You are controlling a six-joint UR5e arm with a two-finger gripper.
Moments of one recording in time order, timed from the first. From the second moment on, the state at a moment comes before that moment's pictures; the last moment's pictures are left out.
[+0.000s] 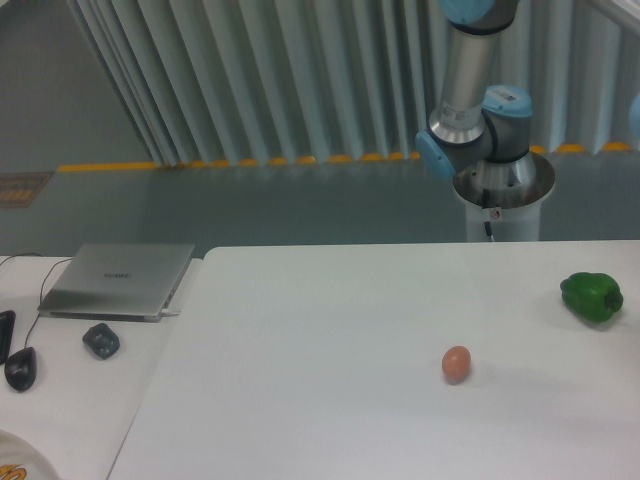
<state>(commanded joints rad) 2.79 -1.96 -1.47 -0.98 1.47 1.33</state>
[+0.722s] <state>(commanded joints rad) 2.84 -2.12 -1.34 -0.92 1.40 1.34</state>
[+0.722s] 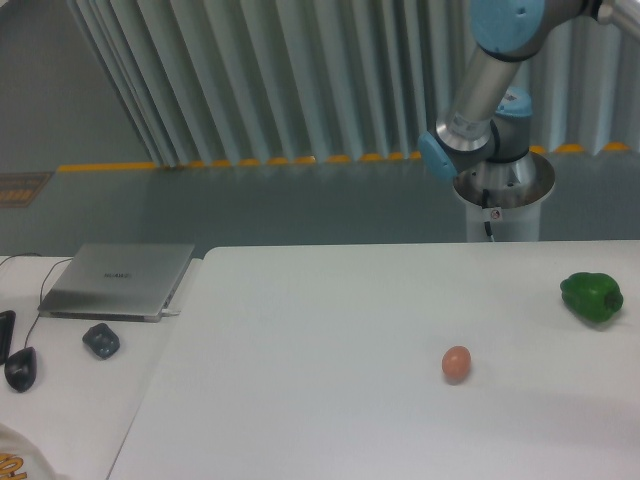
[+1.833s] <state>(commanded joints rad) 2.84 -2.25 -1.27 -0.84 1.40 1.34</state>
